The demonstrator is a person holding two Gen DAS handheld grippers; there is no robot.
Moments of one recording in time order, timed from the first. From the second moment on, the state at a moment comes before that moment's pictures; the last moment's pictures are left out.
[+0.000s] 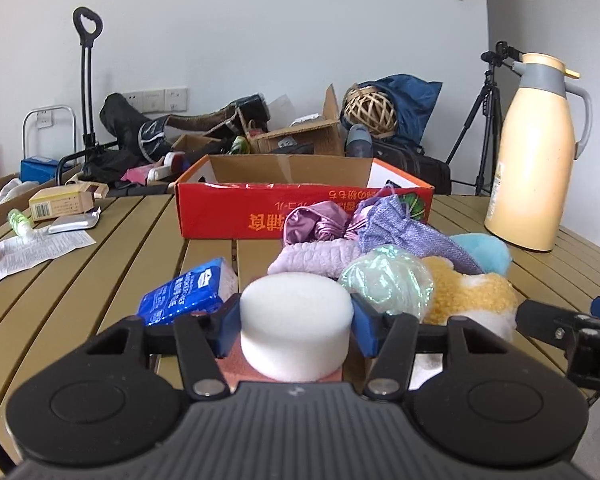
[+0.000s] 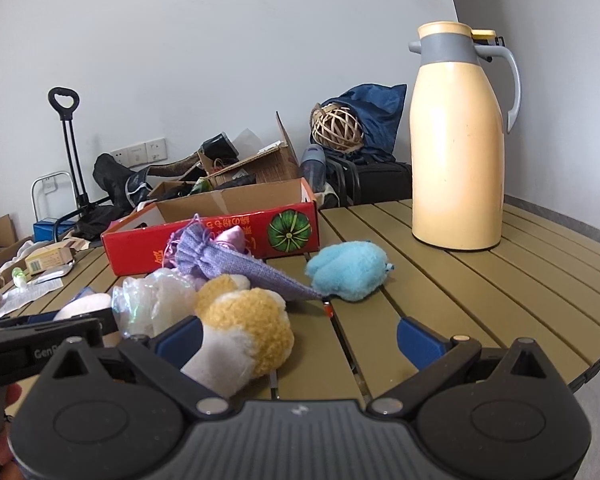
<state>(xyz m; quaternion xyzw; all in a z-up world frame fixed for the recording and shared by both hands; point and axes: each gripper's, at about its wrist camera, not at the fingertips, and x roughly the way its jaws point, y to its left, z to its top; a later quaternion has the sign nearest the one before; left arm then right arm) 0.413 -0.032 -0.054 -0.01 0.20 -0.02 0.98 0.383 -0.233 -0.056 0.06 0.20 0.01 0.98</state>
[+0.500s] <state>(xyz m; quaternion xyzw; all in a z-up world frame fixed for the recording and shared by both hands) 0.372 -0.008 -0.022 -0.03 0.13 0.00 0.99 0.391 -0.208 -0.057 0.08 0.20 0.02 0.98</state>
